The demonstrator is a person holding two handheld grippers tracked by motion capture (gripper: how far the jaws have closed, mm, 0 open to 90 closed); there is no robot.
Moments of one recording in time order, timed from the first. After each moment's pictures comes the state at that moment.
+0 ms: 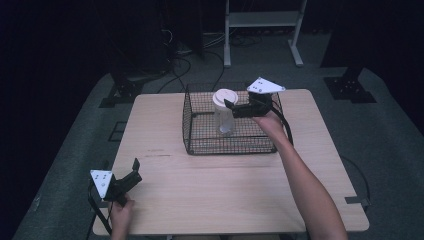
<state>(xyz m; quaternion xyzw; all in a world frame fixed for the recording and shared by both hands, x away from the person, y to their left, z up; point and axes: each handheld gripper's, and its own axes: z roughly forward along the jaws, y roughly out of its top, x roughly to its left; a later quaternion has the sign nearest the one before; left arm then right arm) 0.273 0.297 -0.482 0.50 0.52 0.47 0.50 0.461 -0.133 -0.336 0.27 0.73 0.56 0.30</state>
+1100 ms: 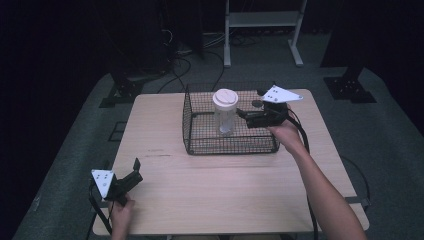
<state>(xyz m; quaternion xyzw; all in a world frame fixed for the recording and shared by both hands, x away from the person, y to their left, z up) 0.274 0.295 -0.482 0.51 0.52 0.48 0.50 0.425 -0.166 -0.333 0.26 0.74 0.54 0.30</state>
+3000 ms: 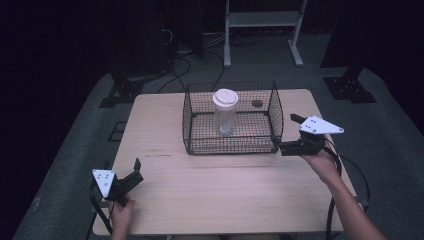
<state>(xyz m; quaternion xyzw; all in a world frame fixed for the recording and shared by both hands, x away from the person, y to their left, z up) 0.274 0.293 -0.482 0.51 0.52 0.48 0.49 0.359 -0.252 -0.372 0.29 0.74 0.52 0.31</state>
